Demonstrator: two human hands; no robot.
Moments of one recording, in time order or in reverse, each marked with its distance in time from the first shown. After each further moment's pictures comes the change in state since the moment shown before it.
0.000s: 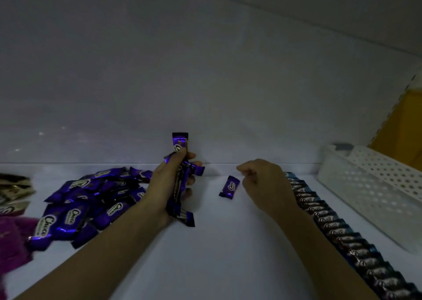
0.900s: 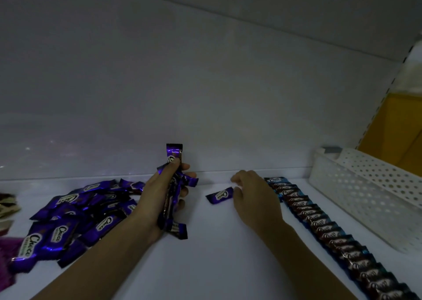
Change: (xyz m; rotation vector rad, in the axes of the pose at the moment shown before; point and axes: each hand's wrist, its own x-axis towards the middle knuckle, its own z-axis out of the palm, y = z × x) left_hand 0.007 0.000 0.001 -0.005 -0.040 -0.020; right_hand -0.012 -0.008 0.010 -0.085 -0.003 0.069
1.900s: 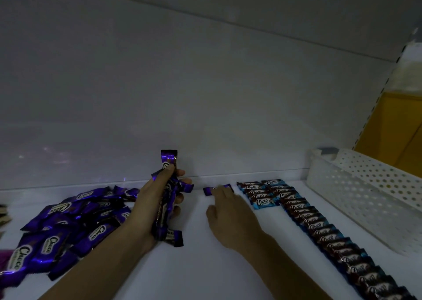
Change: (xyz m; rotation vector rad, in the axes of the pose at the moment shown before) left_hand 0.005 0.005 0.006 0.062 0.027 -0.059; right_hand -0.010 -0.019 0.026 -0.068 -0.231 -0.075
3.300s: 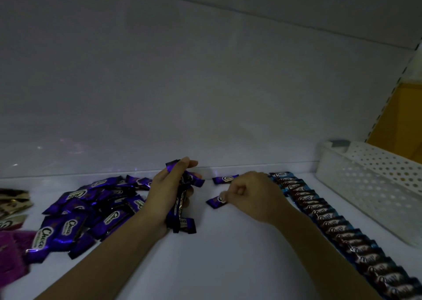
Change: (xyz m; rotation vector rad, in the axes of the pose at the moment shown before) left_hand -0.009 -0.013 -0.004 0.006 -0.001 0.158; right_hand 0.004 0.023 -0.037 0.218 0.044 -0.098
